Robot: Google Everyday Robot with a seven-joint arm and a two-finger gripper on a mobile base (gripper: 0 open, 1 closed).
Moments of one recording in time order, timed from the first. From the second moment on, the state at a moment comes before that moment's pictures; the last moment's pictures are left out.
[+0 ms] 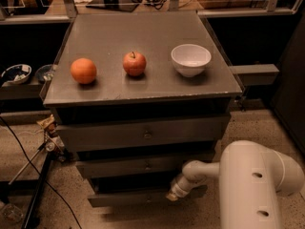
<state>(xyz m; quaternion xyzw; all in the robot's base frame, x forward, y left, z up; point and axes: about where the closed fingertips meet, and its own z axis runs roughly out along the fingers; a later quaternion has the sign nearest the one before) 0.531 -0.075 0.215 -0.55 0.81 0.20 0.11</state>
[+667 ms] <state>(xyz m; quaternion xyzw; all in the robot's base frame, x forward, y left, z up) 0.539 -0.082 0.215 -0.55 0.81 0.20 0.11</state>
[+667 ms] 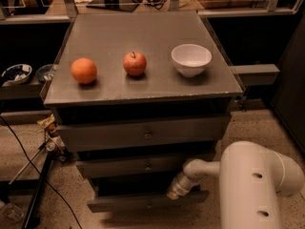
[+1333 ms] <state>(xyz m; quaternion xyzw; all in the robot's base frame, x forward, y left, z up) 0.543 -0.083 0.220 -0.55 0.80 0.20 0.11</state>
